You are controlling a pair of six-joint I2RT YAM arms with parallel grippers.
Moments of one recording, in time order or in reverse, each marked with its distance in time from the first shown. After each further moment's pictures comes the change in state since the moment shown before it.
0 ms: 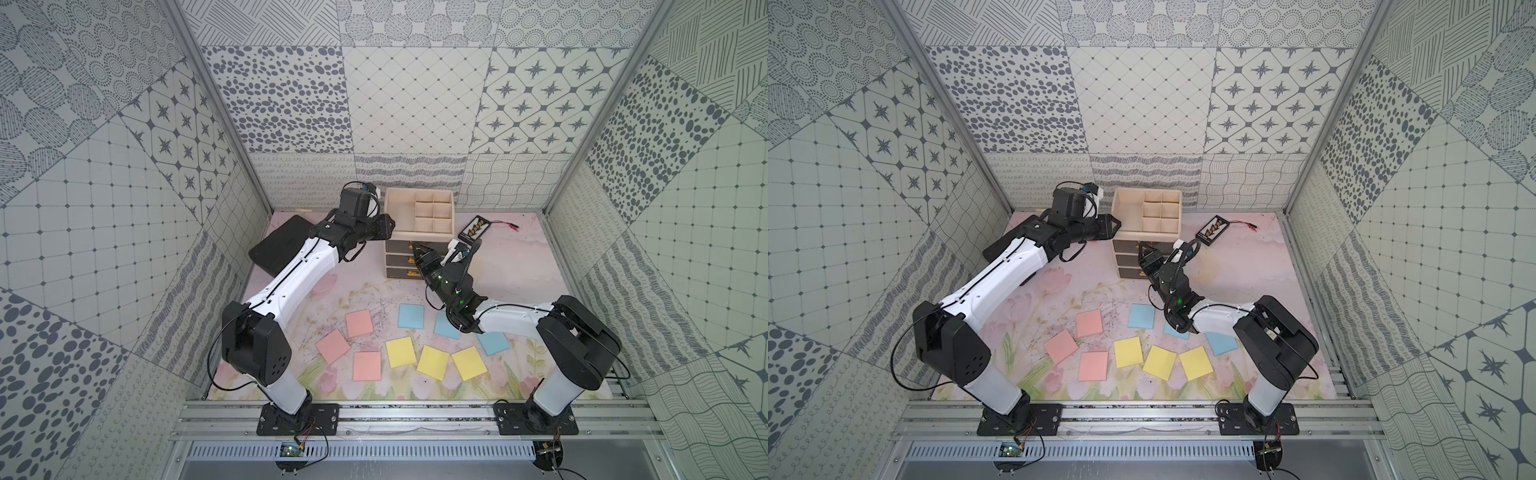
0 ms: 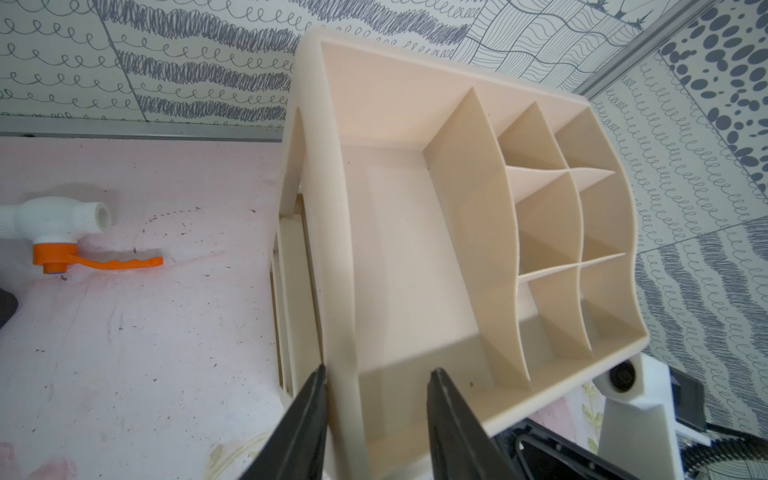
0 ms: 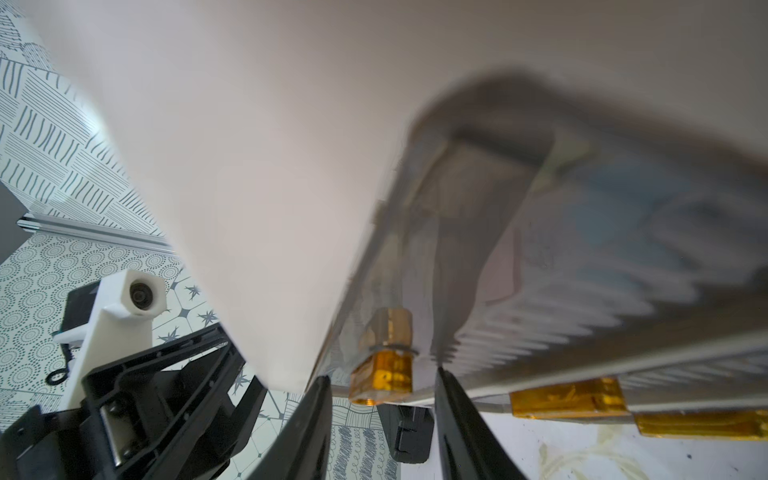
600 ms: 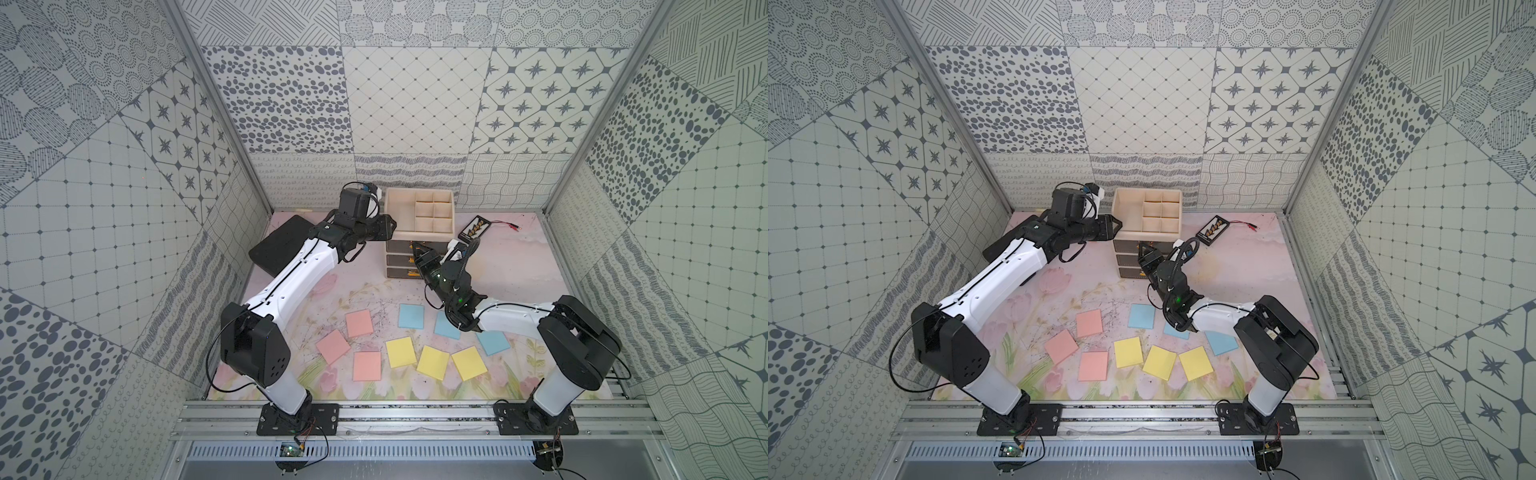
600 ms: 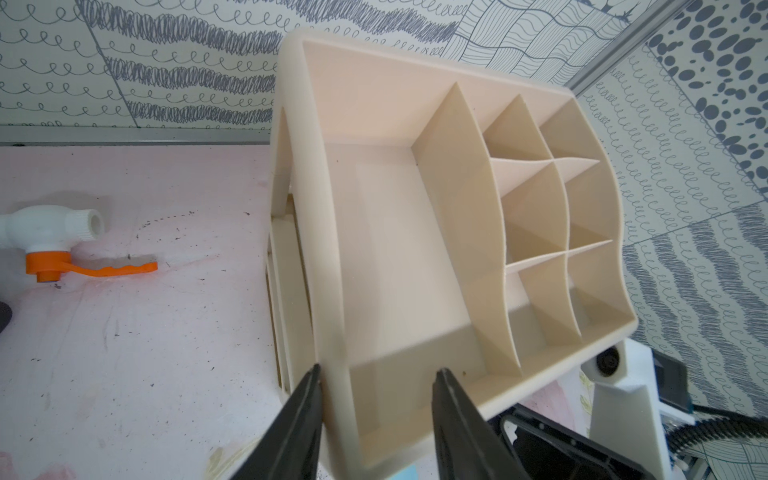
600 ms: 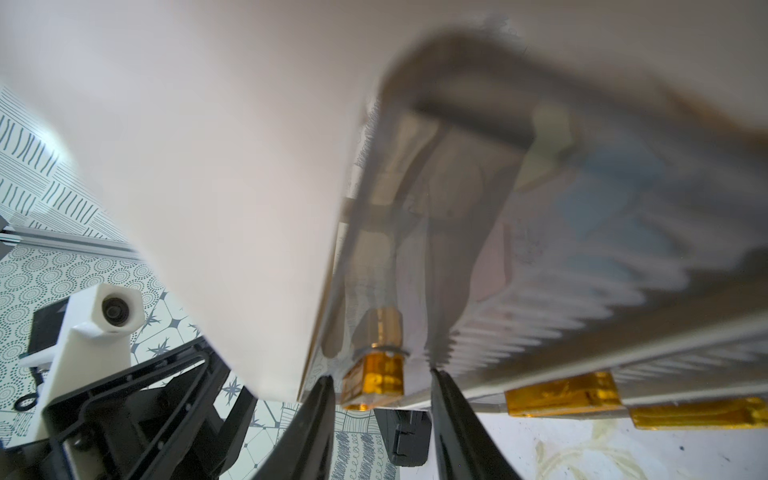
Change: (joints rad) left arm -0.005 -0.012 -0.011 0.007 0.016 0.019; right arm 0.000 -0.002 0.022 -0.056 0.022 0.027
